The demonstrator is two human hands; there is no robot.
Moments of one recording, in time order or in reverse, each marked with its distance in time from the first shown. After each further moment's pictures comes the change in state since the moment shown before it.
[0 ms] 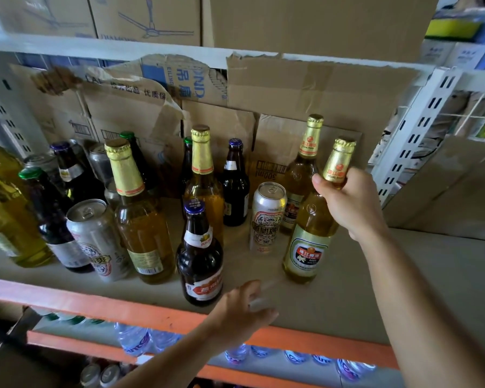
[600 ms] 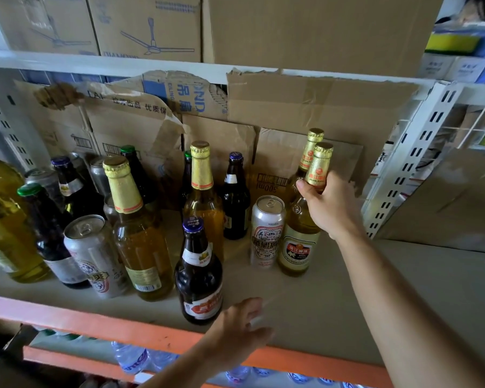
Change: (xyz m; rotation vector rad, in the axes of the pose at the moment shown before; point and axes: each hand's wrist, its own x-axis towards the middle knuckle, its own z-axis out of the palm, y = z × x) left_hand 0.003 -0.001 -0.003 -0.035 -0.028 -0.015; right_hand 0.022 -0.007 0.028 -0.142 -0.003 -0.069
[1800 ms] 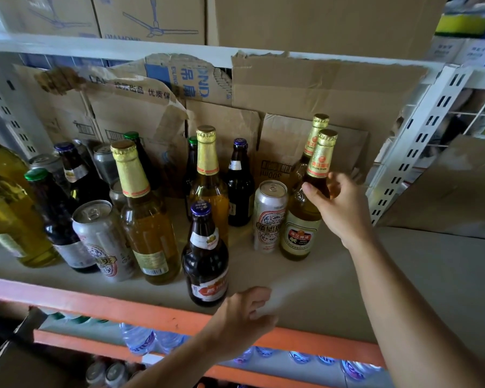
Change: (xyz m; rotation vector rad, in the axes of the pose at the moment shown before) left_hand -0.013 -0.002 0.000 -0.058 0.049 0.112; right_hand -0.026 0.024 -0.001 0.128 -0.040 0.042
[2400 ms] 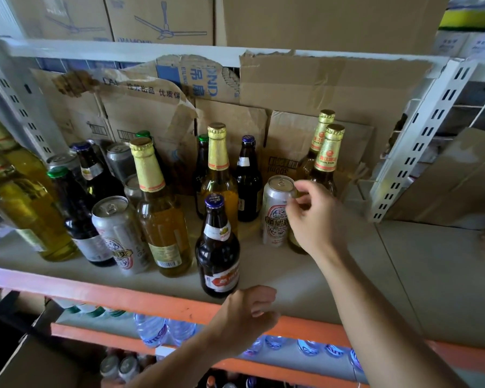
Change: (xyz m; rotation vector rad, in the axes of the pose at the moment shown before) left_hand -0.022 0.002 -0.008 -0.076 0.011 -0.002; right_hand -0.048 -0.023 0.042 -0.064 0.114 -0.307
